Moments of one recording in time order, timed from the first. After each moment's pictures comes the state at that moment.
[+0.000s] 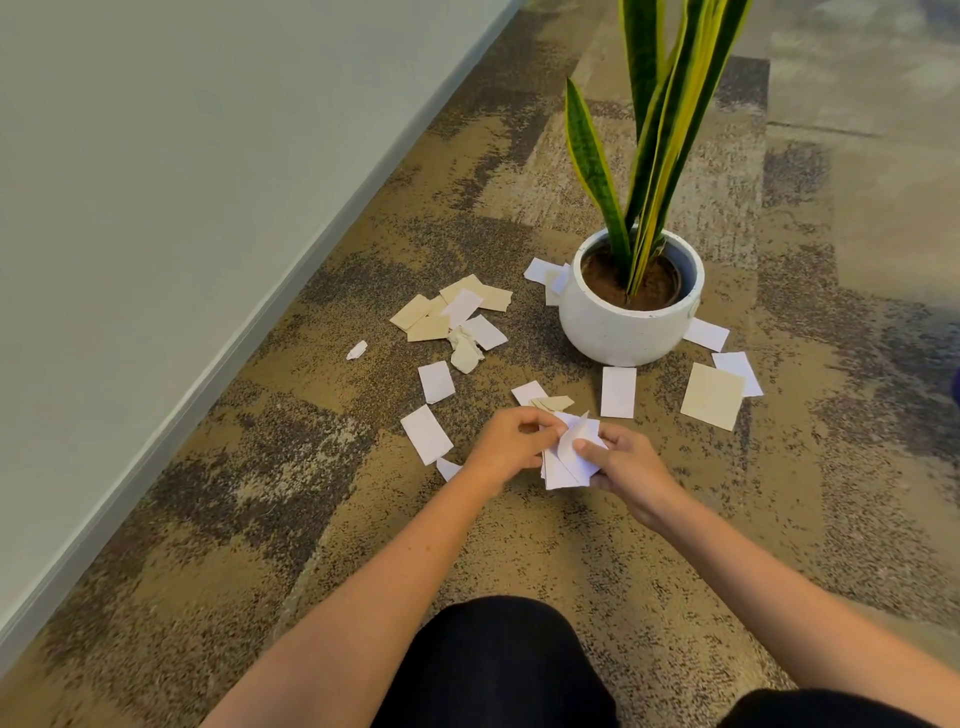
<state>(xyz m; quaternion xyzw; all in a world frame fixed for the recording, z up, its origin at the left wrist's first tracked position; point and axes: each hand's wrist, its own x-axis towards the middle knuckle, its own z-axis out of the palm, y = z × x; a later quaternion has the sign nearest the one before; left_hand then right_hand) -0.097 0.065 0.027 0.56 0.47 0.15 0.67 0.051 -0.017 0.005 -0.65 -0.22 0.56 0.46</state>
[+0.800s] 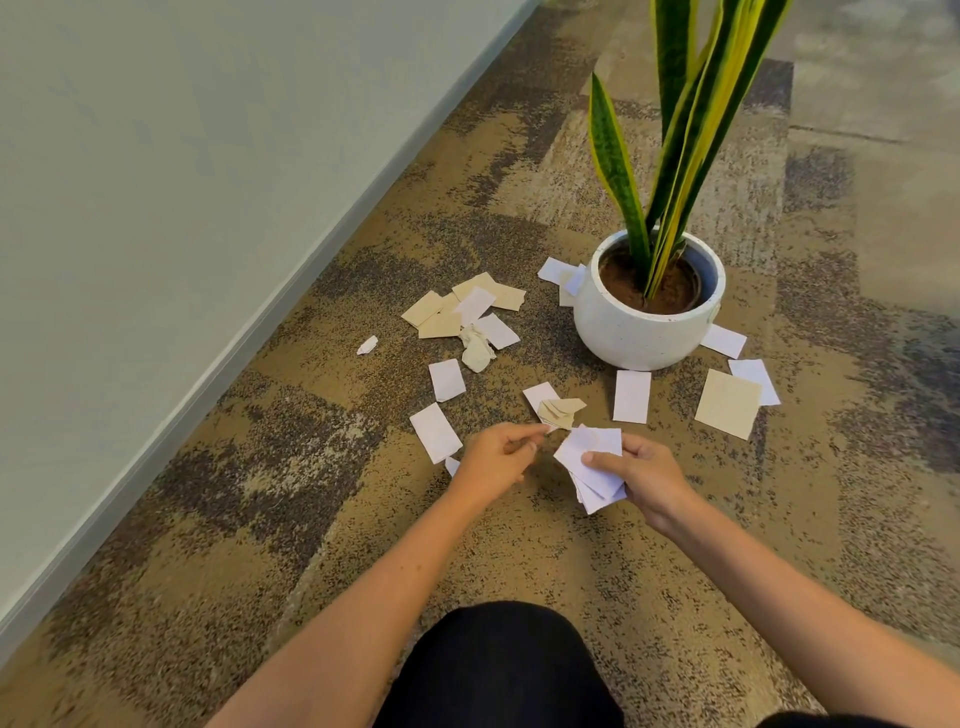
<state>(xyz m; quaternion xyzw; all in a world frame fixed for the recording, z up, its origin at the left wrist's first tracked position) -0.131 0.064 0.002 0.66 0.48 0.16 0.55 0.057 -0.015 -0.003 -0.65 -0.18 0.57 0.46</state>
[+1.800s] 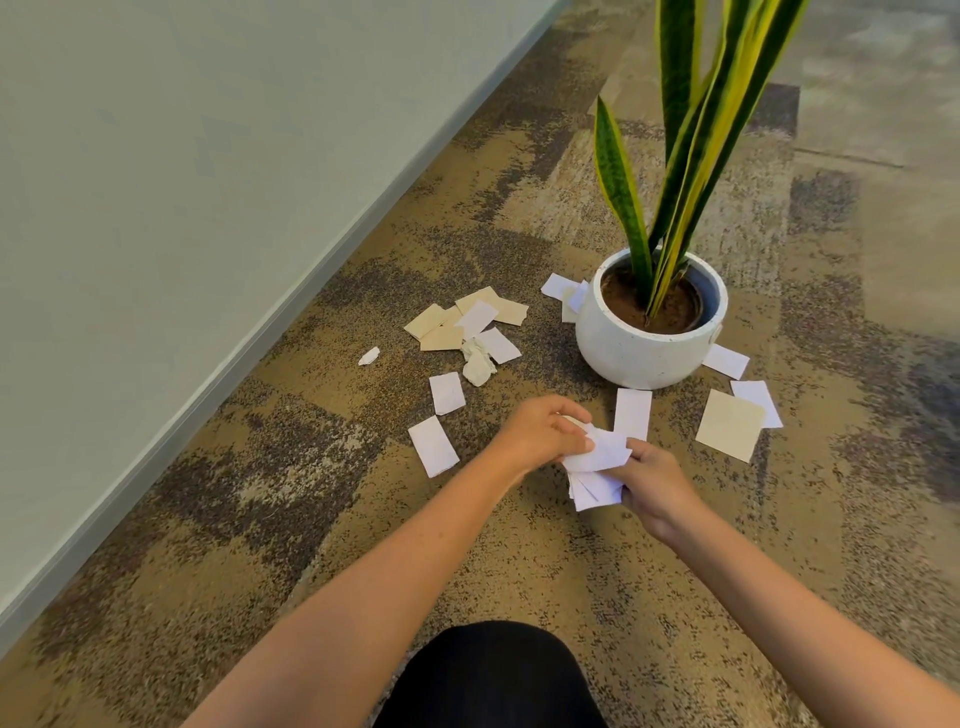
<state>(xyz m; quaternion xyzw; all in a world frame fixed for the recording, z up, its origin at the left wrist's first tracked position) -0.077 0.085 0.054 0.59 0.45 0.11 0.66 0.061 -0.002 0.015 -0.64 -0.17 0.57 0.49</state>
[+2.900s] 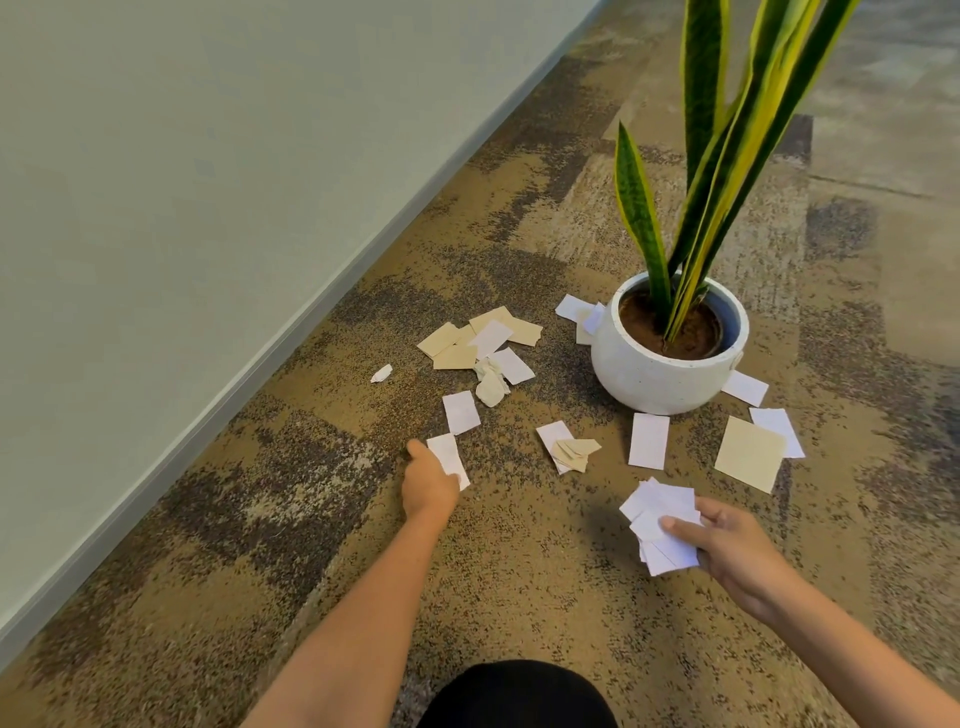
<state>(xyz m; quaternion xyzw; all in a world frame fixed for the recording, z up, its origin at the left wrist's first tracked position) -0.171 0.116 -0.033 0.54 0.77 0.06 0.32 0.106 -0.049 0.008 -0.65 -0.15 0.58 0.46</state>
